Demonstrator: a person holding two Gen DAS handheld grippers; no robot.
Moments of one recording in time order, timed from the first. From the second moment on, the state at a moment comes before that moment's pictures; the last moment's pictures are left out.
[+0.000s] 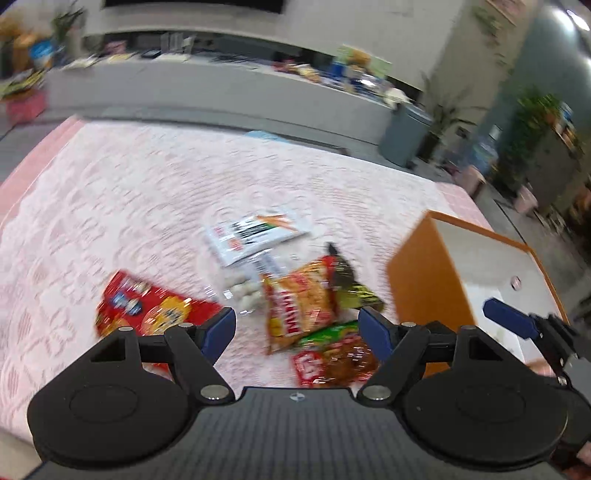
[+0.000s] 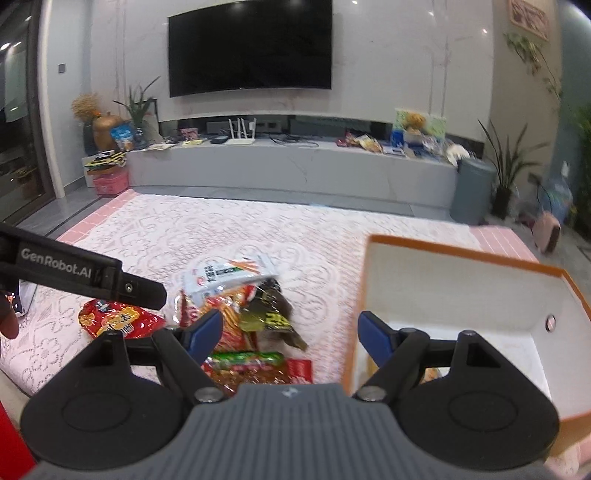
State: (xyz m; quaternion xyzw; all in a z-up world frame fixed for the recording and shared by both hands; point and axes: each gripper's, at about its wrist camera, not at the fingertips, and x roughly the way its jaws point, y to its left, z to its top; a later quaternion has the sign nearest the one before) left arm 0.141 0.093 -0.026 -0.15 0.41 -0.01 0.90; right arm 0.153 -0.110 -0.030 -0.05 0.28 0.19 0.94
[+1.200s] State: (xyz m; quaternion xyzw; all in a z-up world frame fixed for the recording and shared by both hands) left arm 0.152 0.190 -0.112 -0.34 0.41 0.18 0.83; right arm 0.211 -0.039 -0.096 -0.05 0.31 0.21 0.93
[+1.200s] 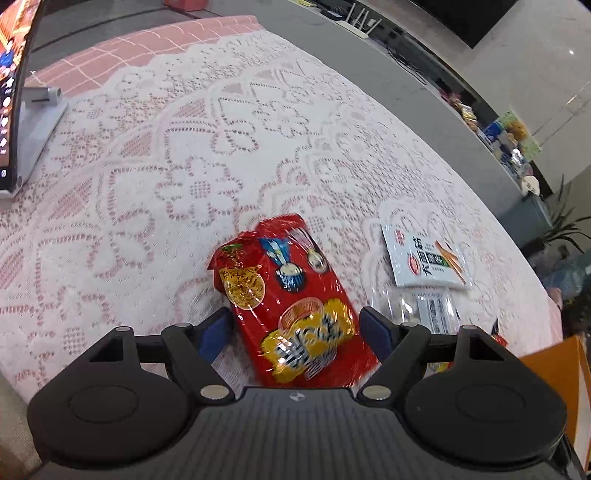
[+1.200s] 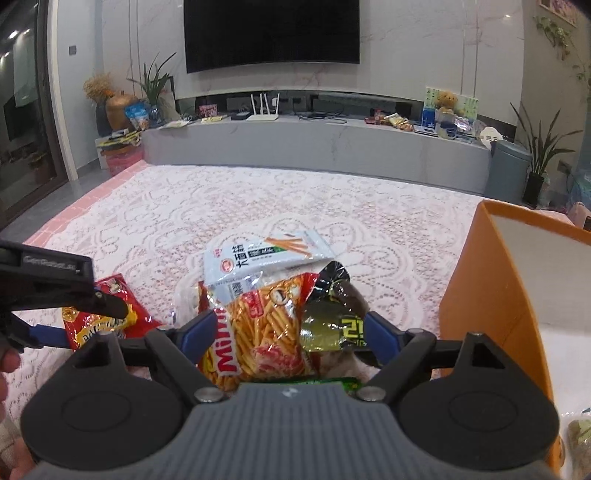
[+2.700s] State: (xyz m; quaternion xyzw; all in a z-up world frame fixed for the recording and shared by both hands) left arm 0.180 0.128 -0.122 -0.06 0.45 0.13 0.88; right arm 0.203 0.002 -0.130 -0.15 0.32 0.23 0.91
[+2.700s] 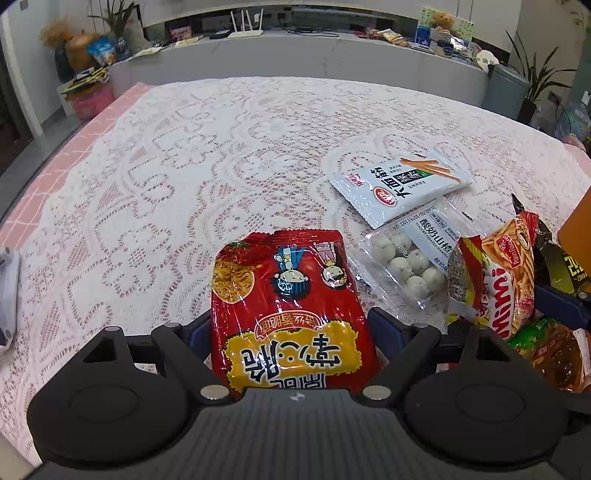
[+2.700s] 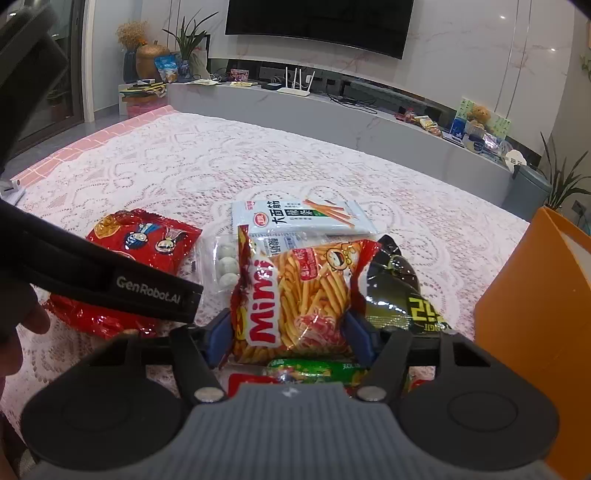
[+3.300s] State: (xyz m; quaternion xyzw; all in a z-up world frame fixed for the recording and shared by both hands) left arm 0.164 0.148 -0.101 -0.14 0.42 0.13 0.89; right arm 0.196 -0.023 -0.104 -0.01 0.33 0.30 0.89
